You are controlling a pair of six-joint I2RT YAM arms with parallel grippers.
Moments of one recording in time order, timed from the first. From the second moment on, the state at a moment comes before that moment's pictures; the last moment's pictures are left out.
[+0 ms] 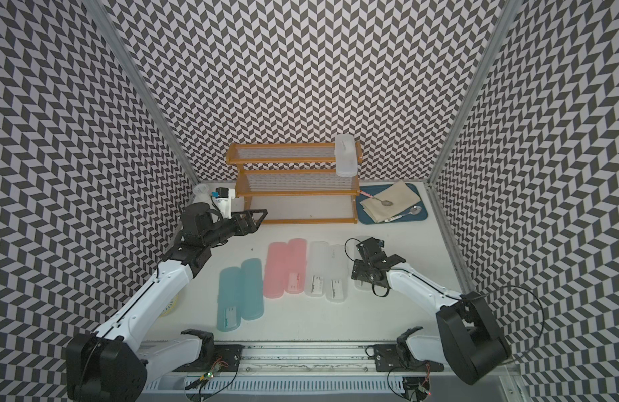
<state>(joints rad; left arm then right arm) -0.18 1.14 0.86 -0.04 0.49 -0.44 0.46 1.28 0.66 -0.56 0.14 0.67</state>
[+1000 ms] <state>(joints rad) -0.18 1.12 0.85 -0.04 0.49 -0.44 0.52 1.39 0.65 -0.57 0.16 0.69</state>
